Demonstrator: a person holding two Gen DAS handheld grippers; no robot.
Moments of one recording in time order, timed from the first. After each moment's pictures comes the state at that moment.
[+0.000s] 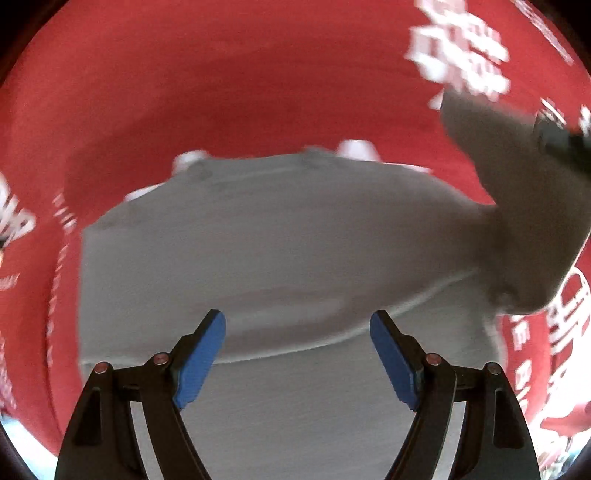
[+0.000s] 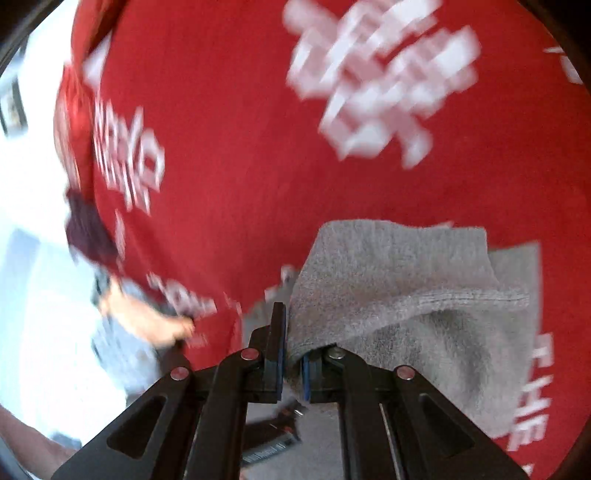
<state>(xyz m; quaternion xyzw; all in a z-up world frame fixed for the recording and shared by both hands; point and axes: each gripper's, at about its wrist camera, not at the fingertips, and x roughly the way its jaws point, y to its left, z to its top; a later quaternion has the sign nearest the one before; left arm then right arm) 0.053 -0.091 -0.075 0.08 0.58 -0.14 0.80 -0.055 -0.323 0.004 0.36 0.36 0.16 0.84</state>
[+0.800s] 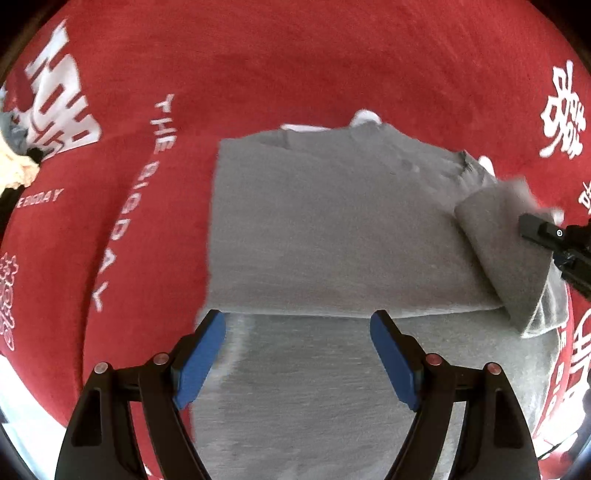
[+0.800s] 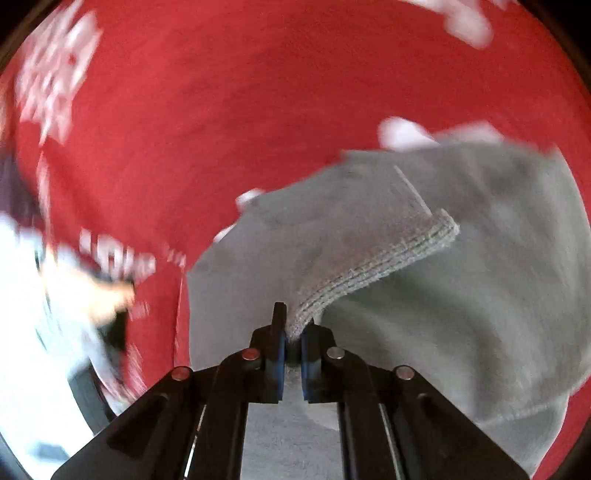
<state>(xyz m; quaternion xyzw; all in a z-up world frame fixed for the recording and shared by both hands) 0.053 0.056 -0.090 0.02 0.61 -0.05 0.79 0.003 -0.184 -0.051 0.28 0.47 0.10 0.83</state>
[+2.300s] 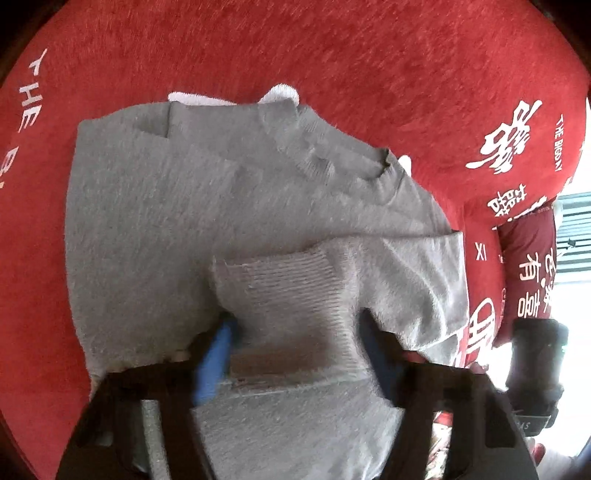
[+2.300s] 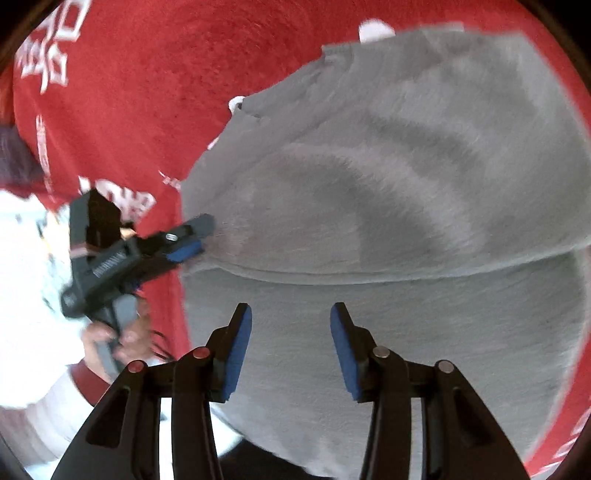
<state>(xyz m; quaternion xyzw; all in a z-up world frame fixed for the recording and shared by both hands) 0.122 0.039 -0.128 -0.14 0.68 -0.26 0.68 -0.072 -0.183 -0.102 0.37 0.54 0.12 0.74</state>
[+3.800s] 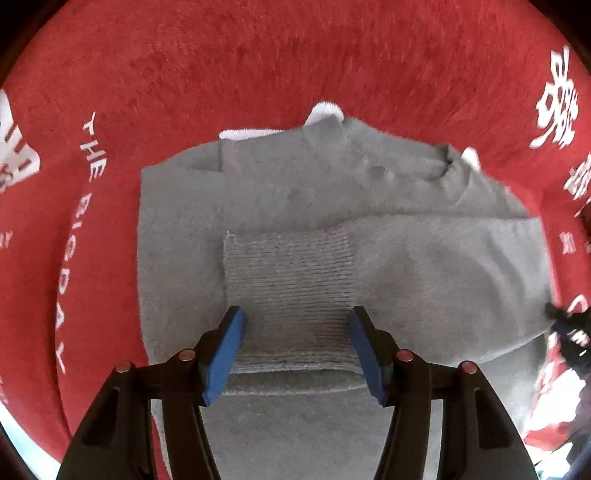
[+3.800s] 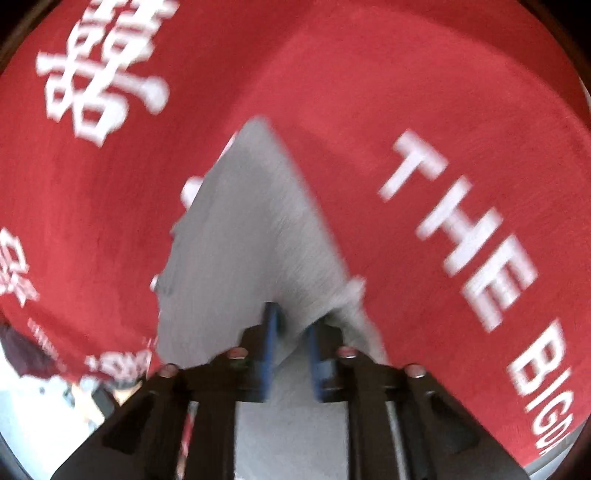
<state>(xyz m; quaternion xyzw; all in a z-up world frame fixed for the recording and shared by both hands) 0.114 0.015 -0.119 0.04 0.64 -0.13 0.76 -0.119 -0.339 -0.124 0.54 0.42 -0.11 0.72</state>
